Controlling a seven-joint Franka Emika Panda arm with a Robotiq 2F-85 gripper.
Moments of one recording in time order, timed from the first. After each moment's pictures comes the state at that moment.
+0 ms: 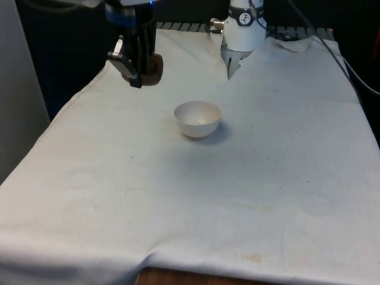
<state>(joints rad) -0.06 0.89 -0.28 -0.84 0.10 1.60 -1.65</state>
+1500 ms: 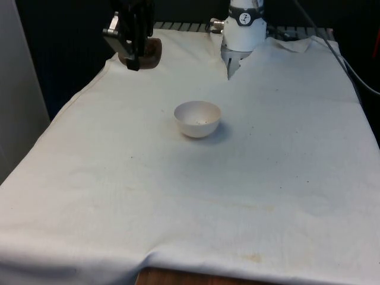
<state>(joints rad) -0.06 0.84 -0.29 -0.86 0.12 1.59 -1.65</state>
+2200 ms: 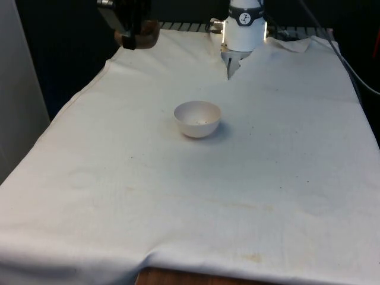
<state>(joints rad) -0.07 0.78 -0.29 -0.88 0.12 1.59 -1.65</state>
